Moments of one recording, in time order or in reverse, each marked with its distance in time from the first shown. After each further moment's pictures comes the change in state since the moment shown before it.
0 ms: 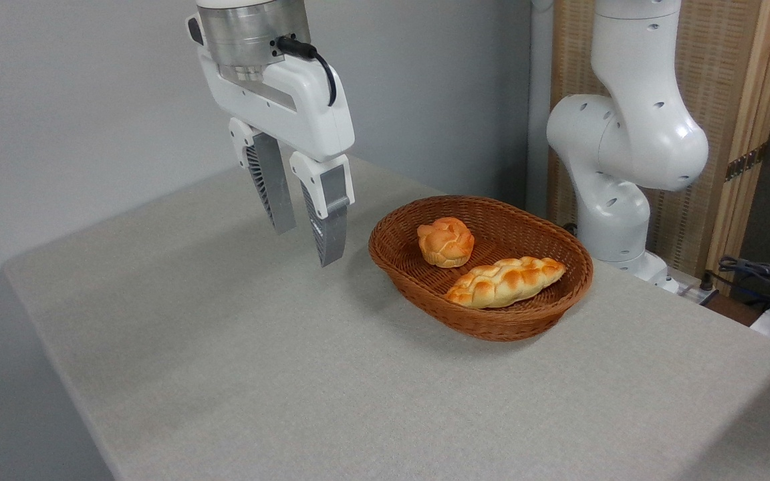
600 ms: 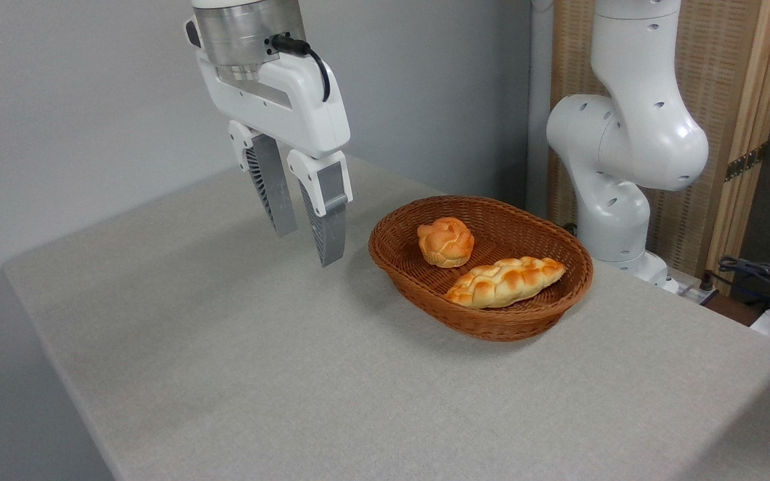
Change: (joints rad) arm 0.004 0.002 -0.027 0.000 0.041 -0.001 -0.024
